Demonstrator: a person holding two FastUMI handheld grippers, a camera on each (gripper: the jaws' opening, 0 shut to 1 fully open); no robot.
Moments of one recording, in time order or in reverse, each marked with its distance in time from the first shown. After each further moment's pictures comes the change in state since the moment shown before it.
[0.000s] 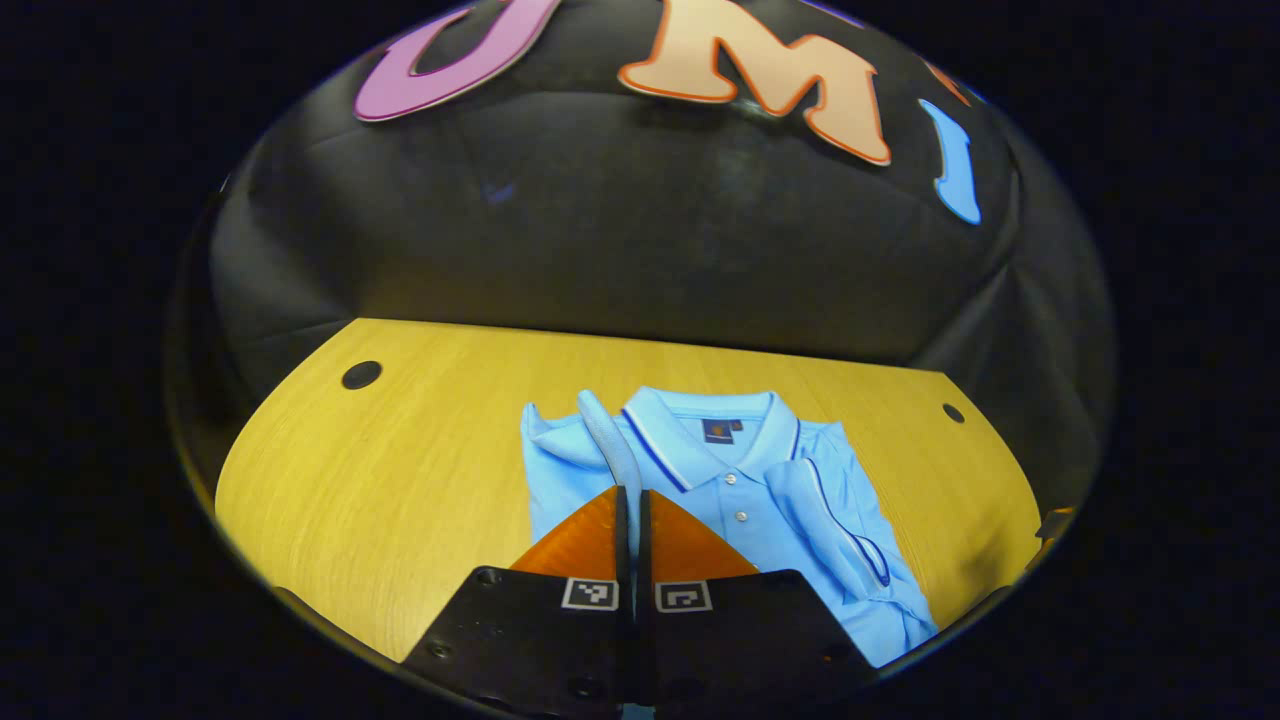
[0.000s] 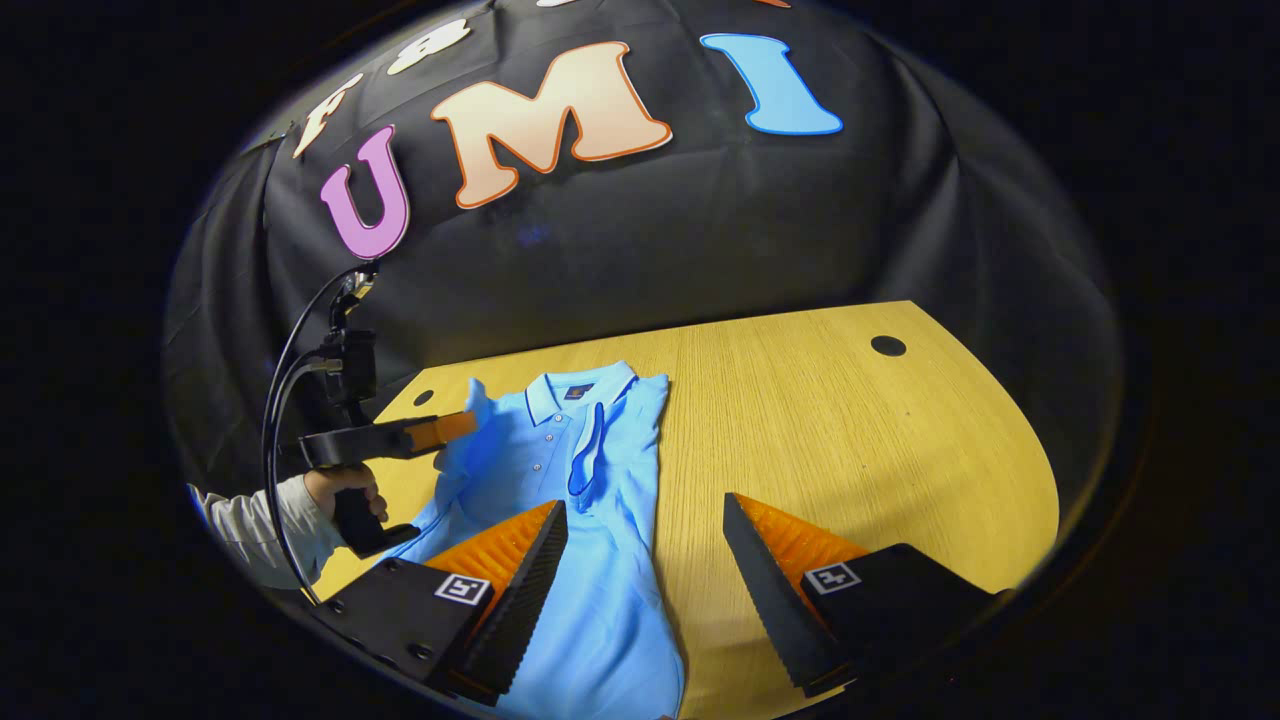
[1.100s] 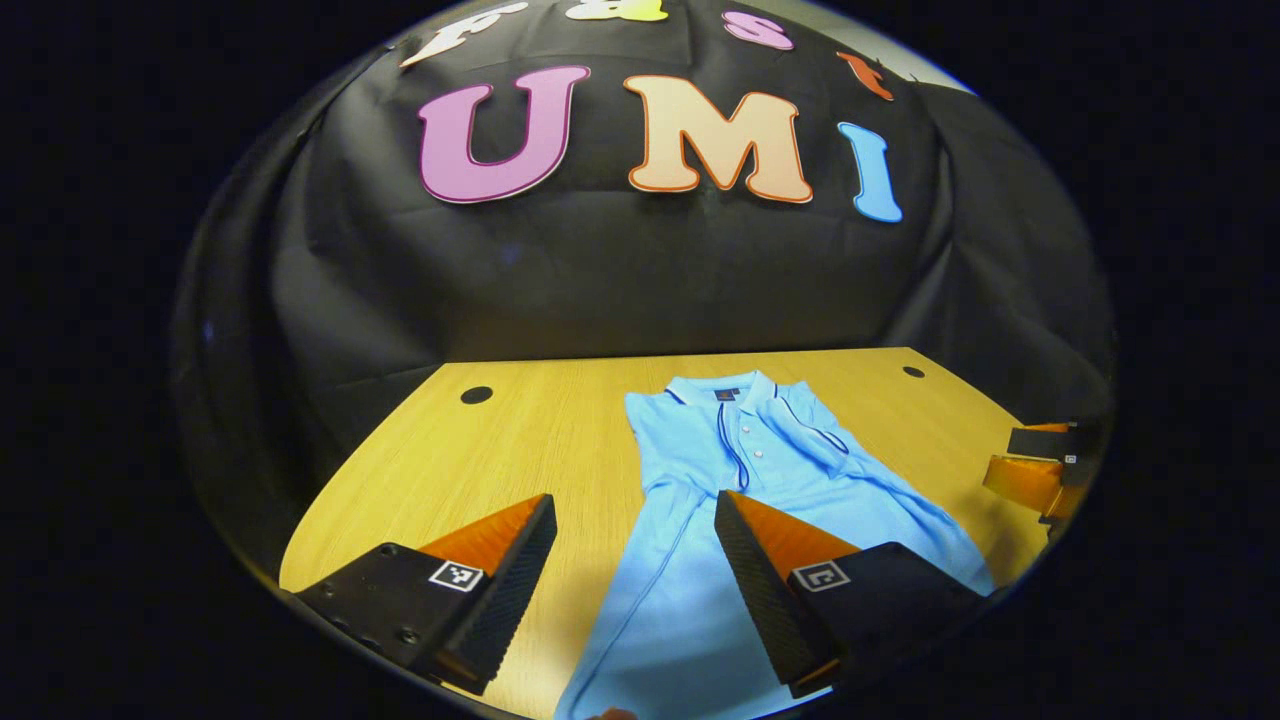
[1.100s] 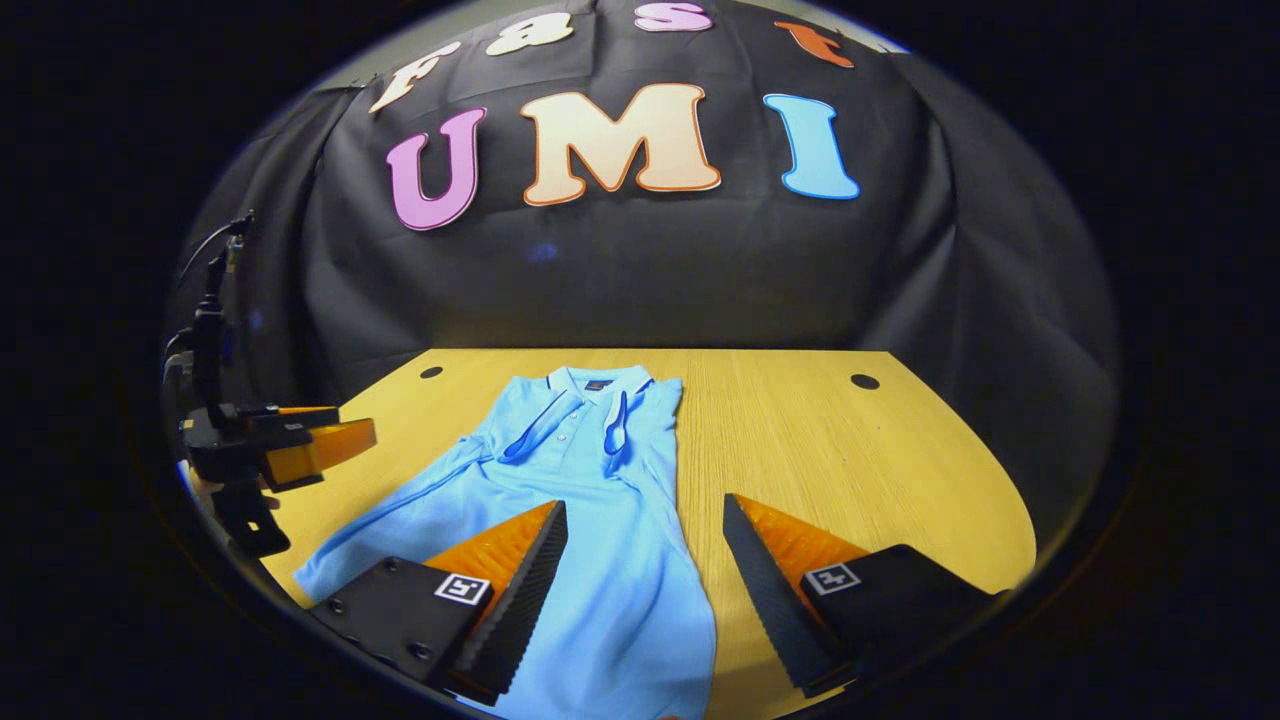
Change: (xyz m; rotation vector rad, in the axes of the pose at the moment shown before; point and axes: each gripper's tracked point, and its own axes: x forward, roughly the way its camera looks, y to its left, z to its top) left arm -0.212 0.061 -0.058 0.108 -0.162 0.075; right arm -0.070 0.039 -0.059 -0.189 -0.152 -0.078
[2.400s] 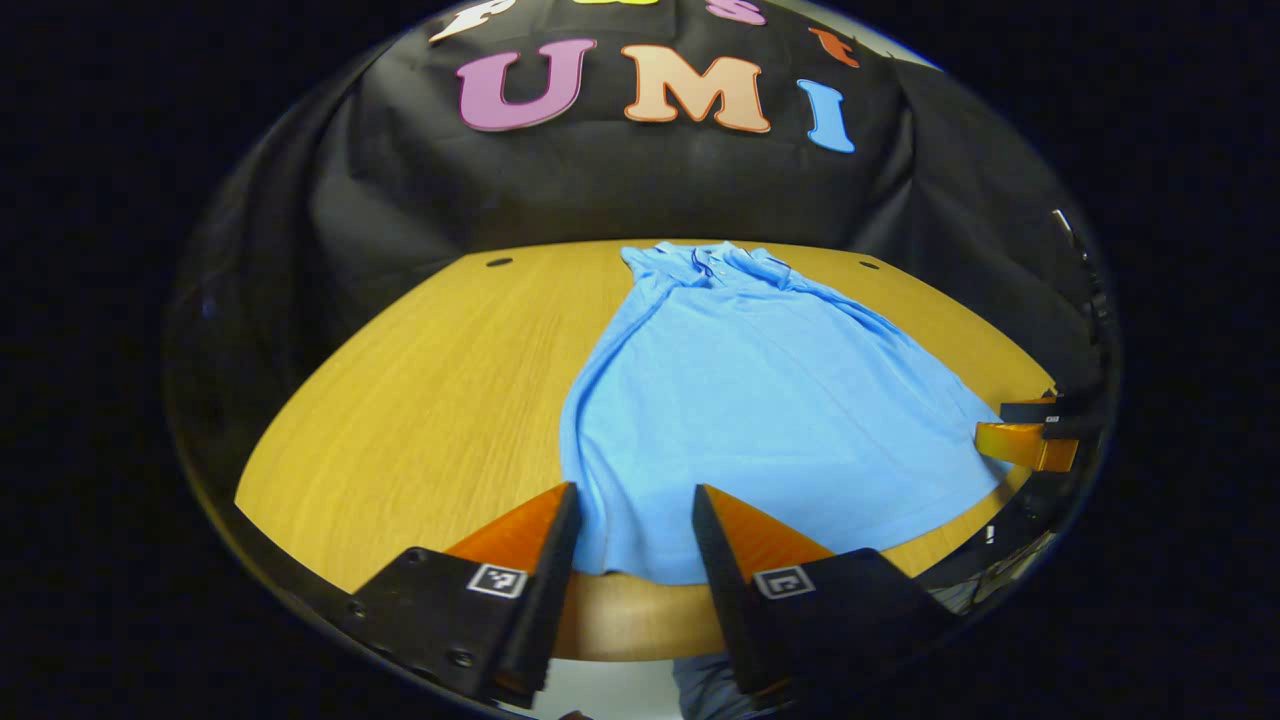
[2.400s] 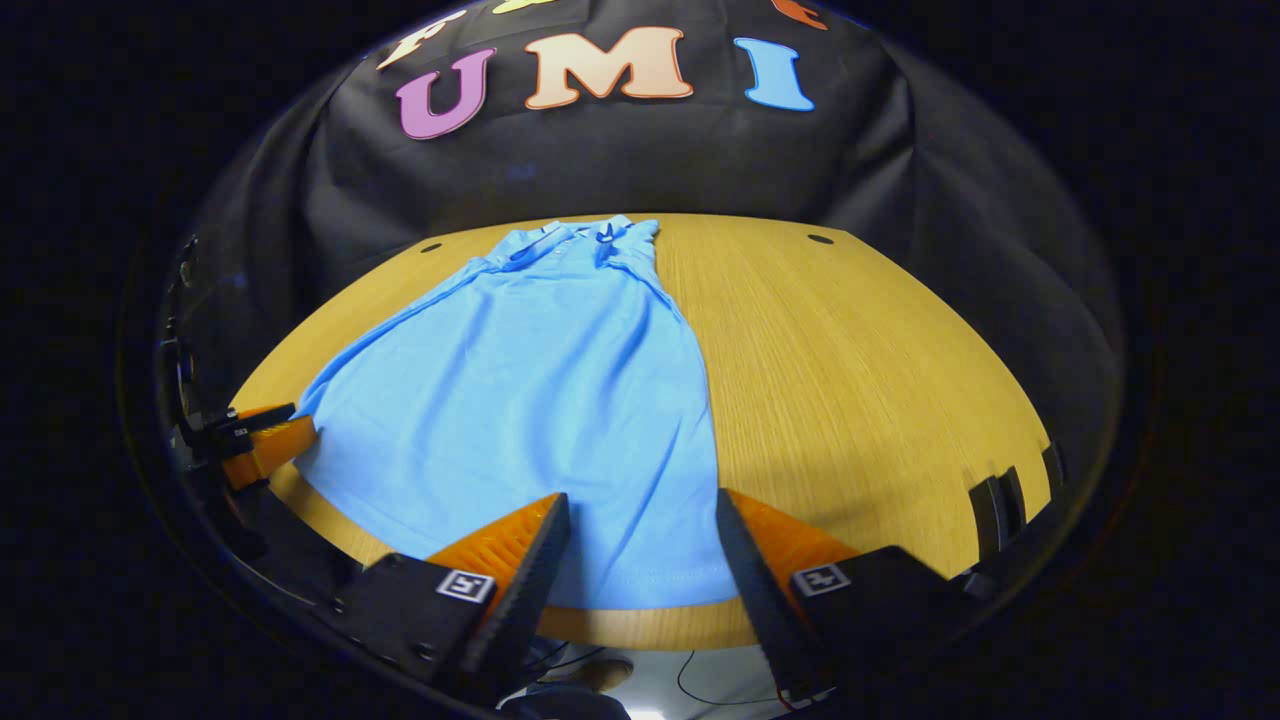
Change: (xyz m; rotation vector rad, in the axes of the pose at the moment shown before) left arm -0.117 -0.016 -0.172 -0.016 0.151 -0.026; right arm -0.109 -0.001 -0.186 0.014 0.284 -0.034
